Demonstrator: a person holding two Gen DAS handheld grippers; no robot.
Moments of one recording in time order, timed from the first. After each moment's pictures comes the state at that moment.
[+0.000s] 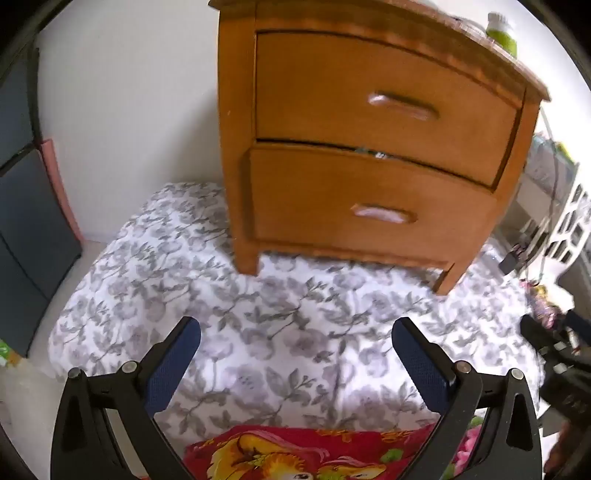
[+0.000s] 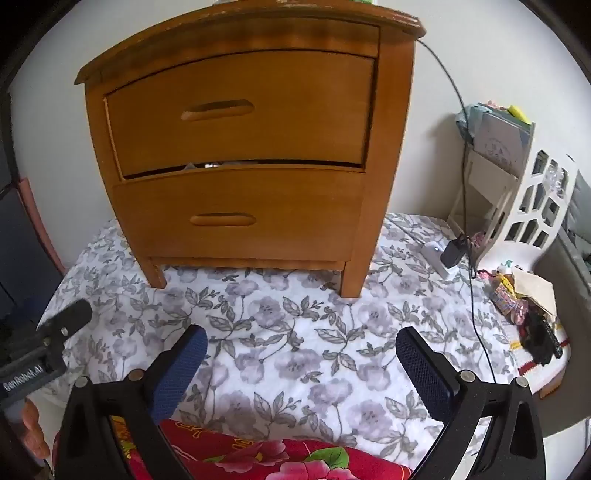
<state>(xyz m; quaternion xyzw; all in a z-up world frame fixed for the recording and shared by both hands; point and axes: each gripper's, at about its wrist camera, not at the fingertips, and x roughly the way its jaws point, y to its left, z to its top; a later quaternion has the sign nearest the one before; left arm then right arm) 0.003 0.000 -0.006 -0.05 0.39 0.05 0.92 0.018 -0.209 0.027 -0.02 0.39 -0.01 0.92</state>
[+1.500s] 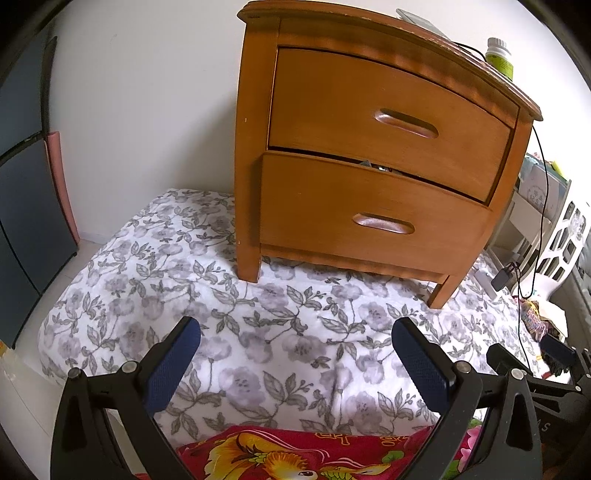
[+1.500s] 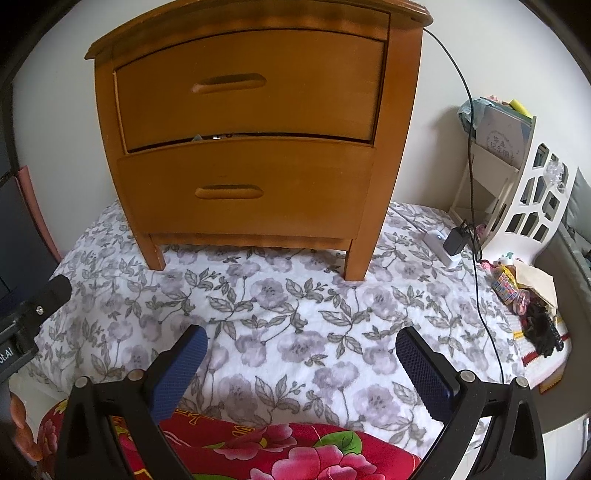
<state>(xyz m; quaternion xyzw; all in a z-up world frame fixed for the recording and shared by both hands) -0.020 0.009 -0.010 -0.08 0.35 0.04 0.93 0.015 -0.200 0.009 -0.02 0.41 0.00 0.91</state>
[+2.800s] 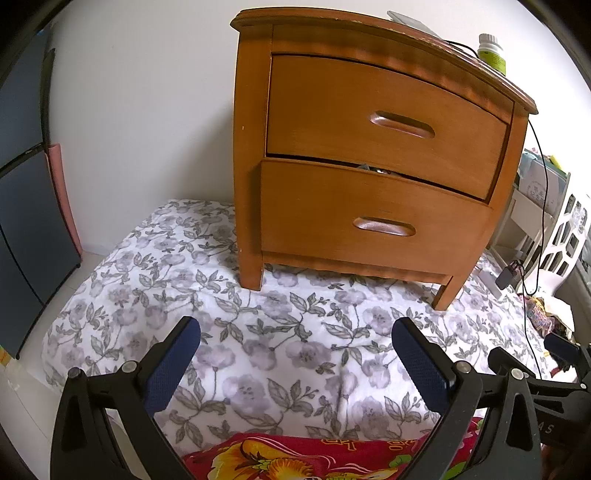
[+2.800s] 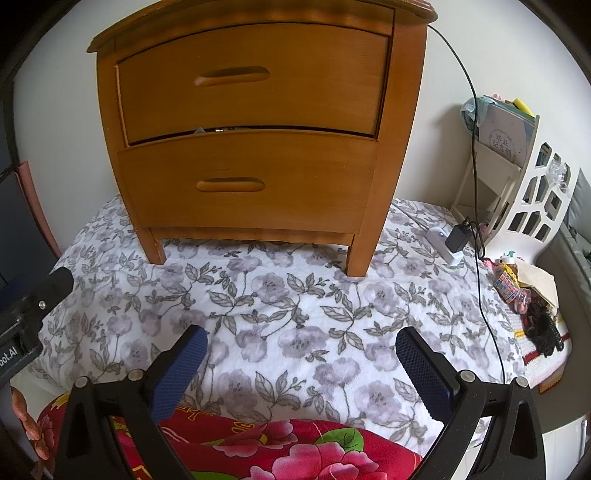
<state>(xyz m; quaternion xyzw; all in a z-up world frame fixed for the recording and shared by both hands) -0.028 0.007 -0.015 -0.06 0.33 0.05 0.94 0.015 -0.200 0.006 -0.03 0.42 0.00 0.91</state>
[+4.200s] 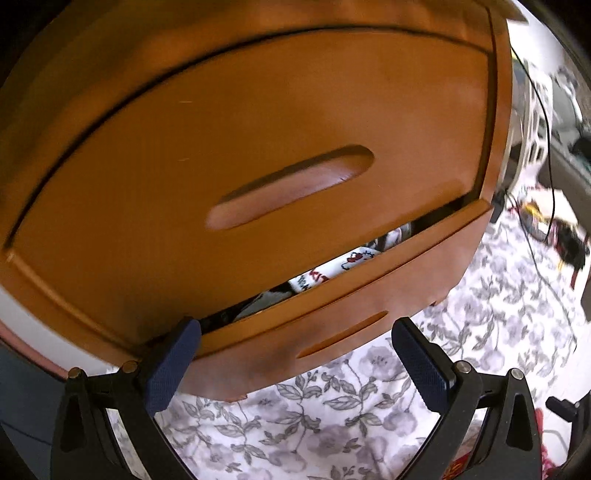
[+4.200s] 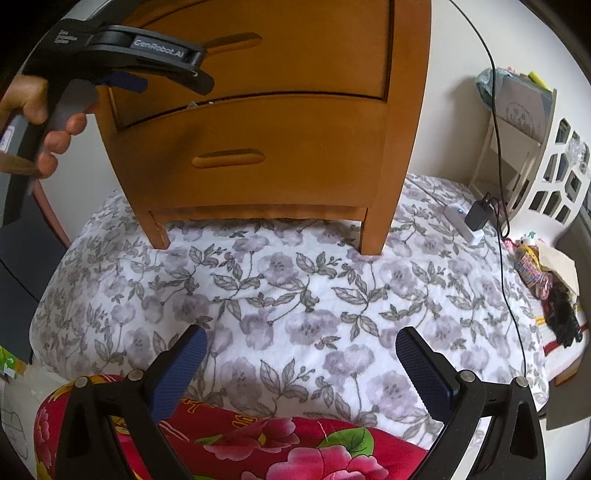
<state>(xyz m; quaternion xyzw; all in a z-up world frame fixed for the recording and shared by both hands) 0.196 -0.087 0.051 0.19 0.41 -0.11 0.89 0.035 -0.212 -0.025 0.00 0.46 0.03 0.89</state>
